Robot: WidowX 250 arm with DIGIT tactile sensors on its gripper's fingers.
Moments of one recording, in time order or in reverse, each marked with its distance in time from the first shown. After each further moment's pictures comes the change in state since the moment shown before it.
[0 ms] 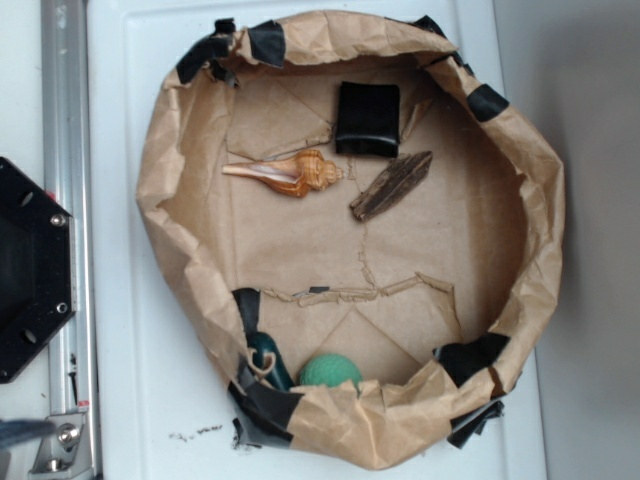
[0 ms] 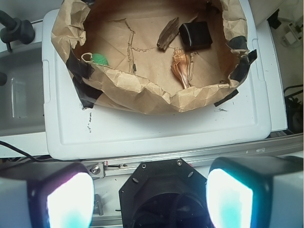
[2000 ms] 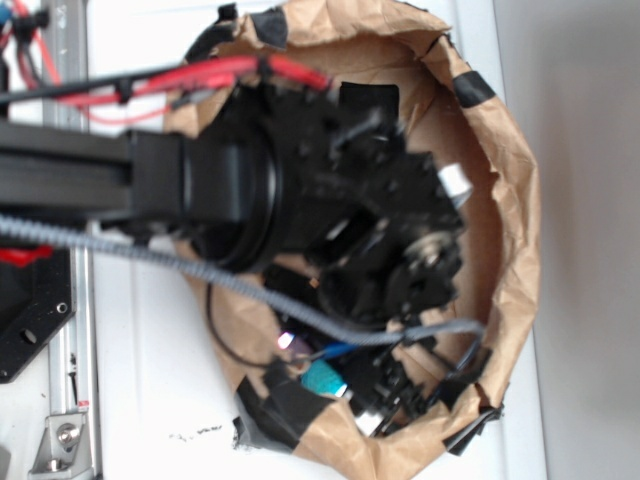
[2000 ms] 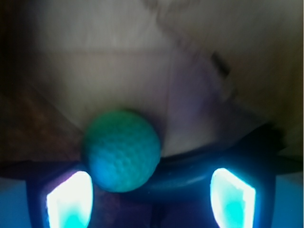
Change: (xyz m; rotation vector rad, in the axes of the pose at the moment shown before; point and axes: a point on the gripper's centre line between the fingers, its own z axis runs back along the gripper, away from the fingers) arm 0.103 -0.074 -0.190 -0.276 0.446 0.645
